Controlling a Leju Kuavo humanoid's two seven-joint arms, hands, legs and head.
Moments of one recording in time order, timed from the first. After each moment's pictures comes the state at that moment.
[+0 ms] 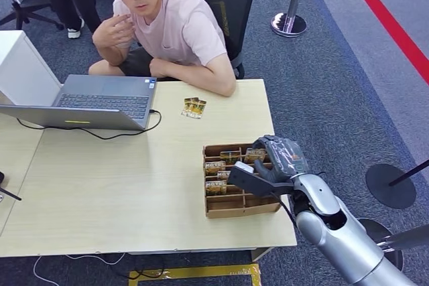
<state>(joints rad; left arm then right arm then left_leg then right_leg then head) -0.08 -0.15 1.16 -0.22 -1.33 0.19 0.10 -0.27 -0.35 0.60 -1.60 0.82 -0.02 0.16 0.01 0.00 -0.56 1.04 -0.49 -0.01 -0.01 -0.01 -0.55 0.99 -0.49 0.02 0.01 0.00</state>
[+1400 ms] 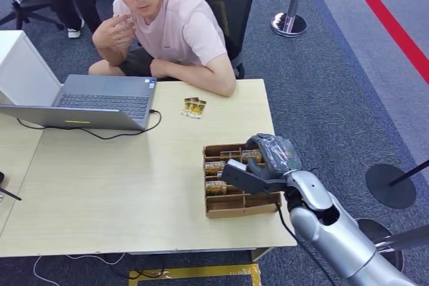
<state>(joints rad) -0.08 -0.15 1.16 -0.22 -1.34 0.18 0.10 -0.30 -0.32 0.62 -1.57 0.81 0.00 0.16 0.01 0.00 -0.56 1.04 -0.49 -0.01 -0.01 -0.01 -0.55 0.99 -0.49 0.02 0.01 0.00</state>
